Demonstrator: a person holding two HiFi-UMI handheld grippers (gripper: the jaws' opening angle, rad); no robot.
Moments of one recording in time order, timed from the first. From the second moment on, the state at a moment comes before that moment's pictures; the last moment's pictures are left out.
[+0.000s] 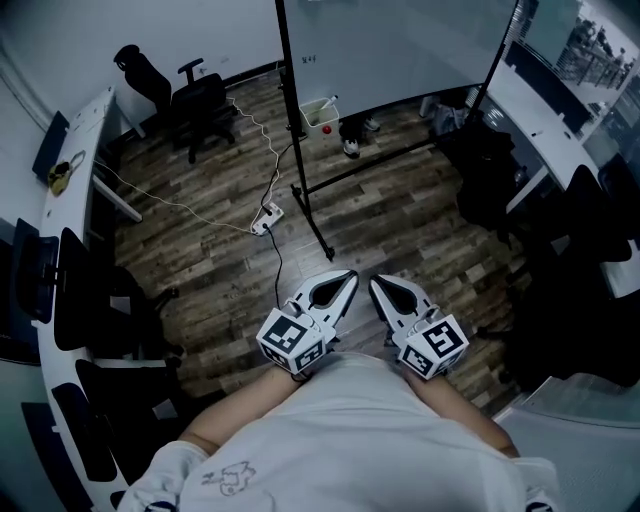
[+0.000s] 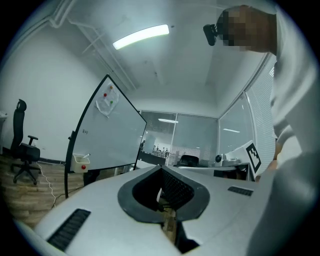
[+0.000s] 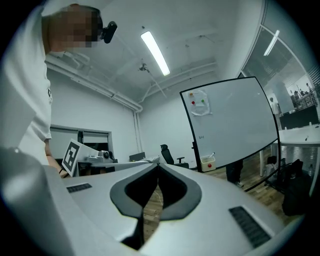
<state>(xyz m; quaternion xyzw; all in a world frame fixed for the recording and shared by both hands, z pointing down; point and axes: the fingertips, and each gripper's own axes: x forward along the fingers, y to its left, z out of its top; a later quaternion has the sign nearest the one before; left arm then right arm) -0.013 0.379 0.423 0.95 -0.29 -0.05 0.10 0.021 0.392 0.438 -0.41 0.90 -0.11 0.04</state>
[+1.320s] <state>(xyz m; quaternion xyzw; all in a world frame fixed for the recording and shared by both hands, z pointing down) -0.145 0.201 0.415 0.94 -0.31 -0.03 0.10 -0.121 0.209 0.430 -0.37 0.92 -0.12 0.04</state>
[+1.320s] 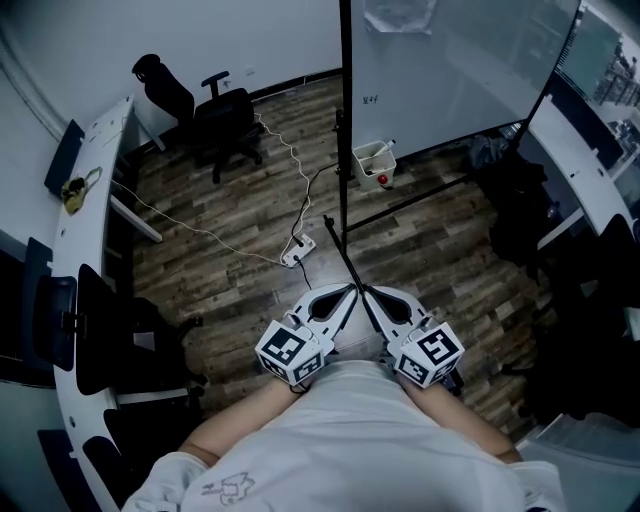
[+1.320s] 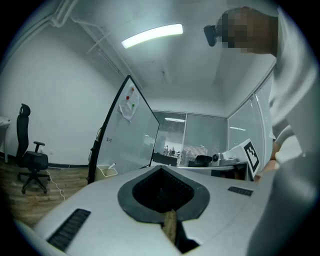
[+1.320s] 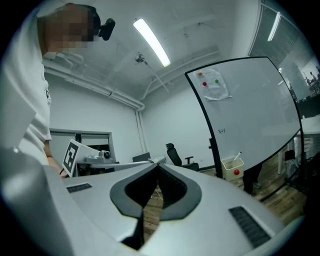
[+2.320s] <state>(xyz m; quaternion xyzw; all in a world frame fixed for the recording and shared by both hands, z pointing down) 0.027 0.038 0.409 0.92 -0.39 -0.04 0.10 0.050 0.039 0.426 -0.28 0.95 -0.16 0.04</state>
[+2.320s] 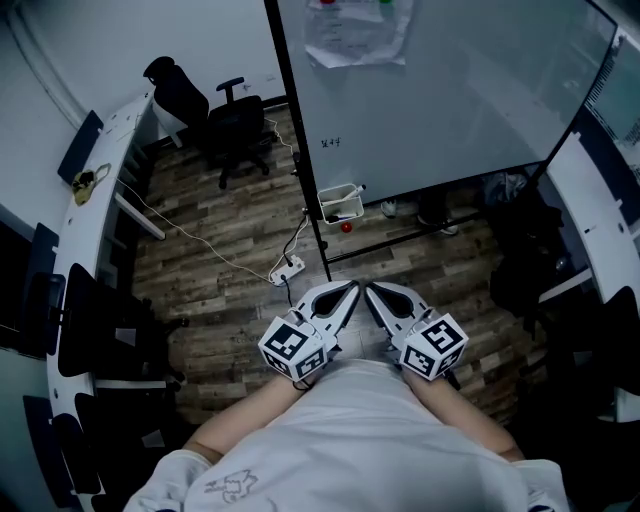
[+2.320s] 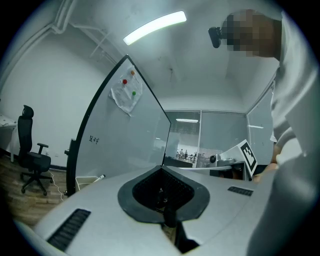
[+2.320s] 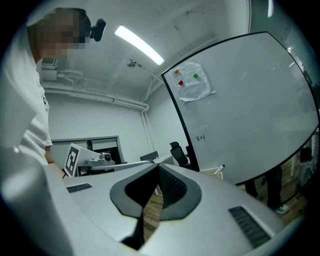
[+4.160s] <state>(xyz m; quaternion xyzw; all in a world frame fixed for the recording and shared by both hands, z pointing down) -0.041 -0.189 0.410 0.95 -0.29 -0.04 0.12 -0.011 -0.172 0.427 -0.42 0.90 -0.11 -0.01</state>
